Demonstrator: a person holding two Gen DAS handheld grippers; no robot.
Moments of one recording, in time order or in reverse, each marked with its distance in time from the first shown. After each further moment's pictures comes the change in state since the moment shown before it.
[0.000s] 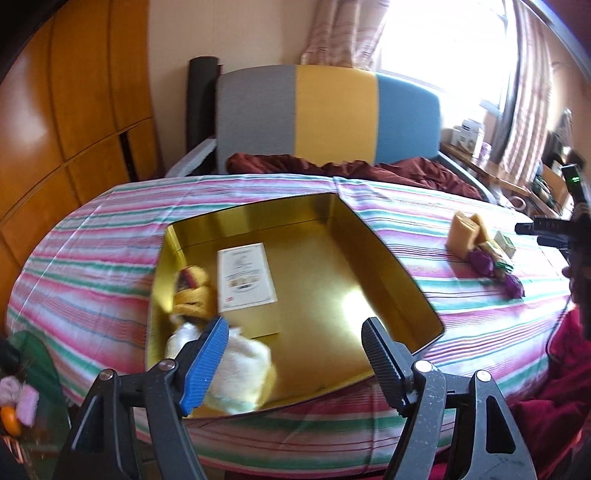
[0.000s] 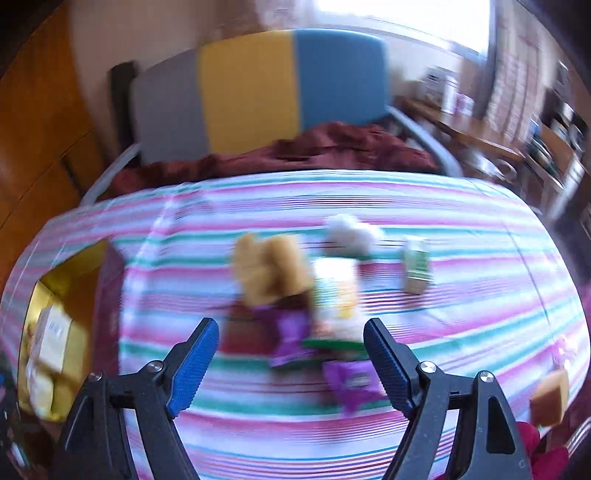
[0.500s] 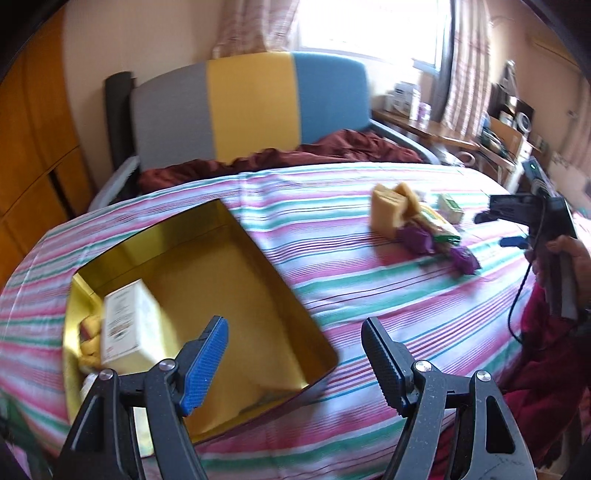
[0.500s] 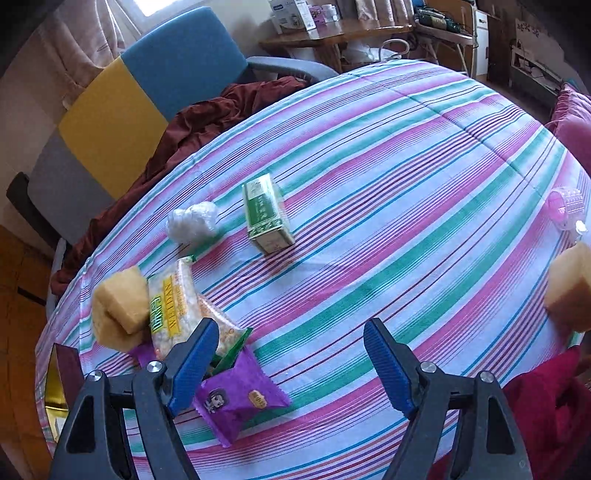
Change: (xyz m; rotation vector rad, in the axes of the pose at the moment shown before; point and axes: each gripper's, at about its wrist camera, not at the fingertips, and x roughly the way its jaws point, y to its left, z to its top) left arm 0.034 -0.107 0.027 0.202 0.062 -0.164; right arm 0.042 -0.111 -0.019 0.411 0.138 0.040
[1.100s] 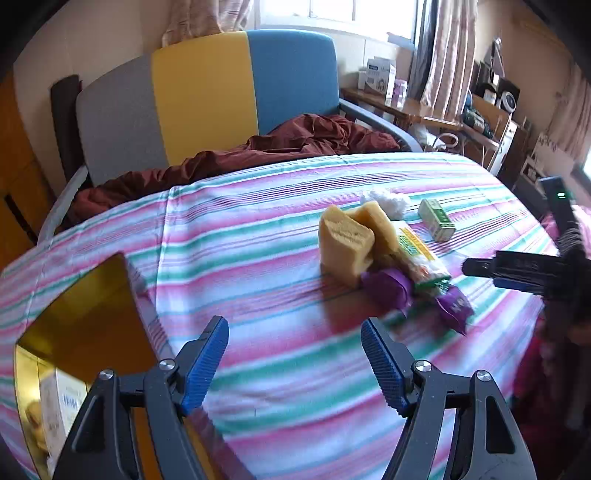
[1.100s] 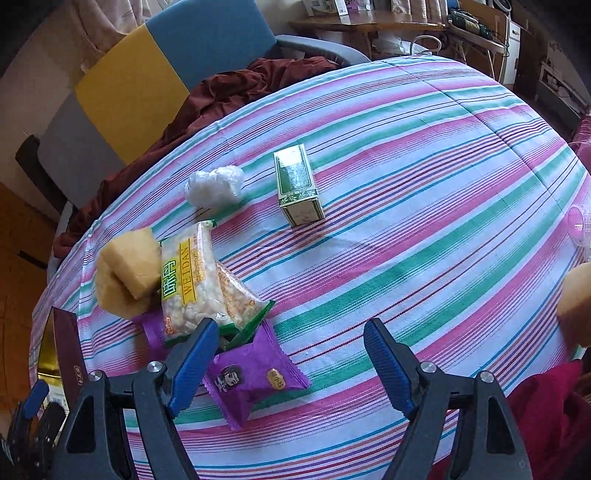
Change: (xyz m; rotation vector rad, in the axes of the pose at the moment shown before) left arm 0.094 -0.063 0.085 0.062 0.085 -0.067; right arm 0.002 0.008 -0.013 -0.076 0.067 -0.003
